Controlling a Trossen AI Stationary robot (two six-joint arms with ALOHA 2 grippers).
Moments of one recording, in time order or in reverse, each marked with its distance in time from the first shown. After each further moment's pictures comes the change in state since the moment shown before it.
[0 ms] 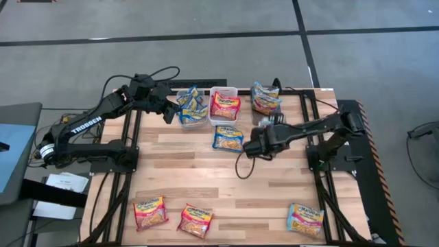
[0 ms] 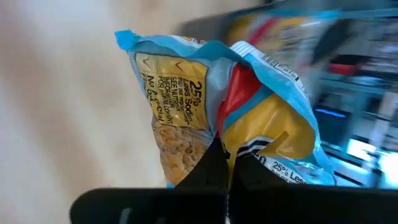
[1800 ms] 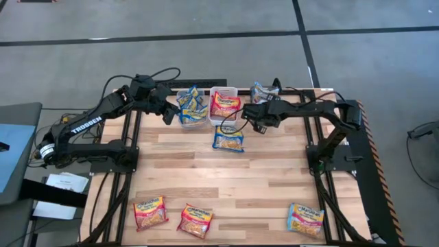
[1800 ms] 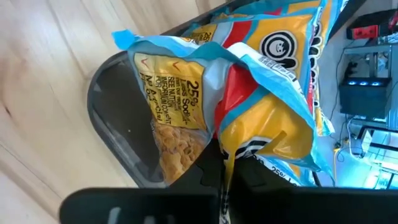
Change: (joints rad) left arm 0.000 0.000 0.000 -0.038 0.000 0.000; right arm -0.447 0.005 -0.234 0.651 -0.025 -0.363
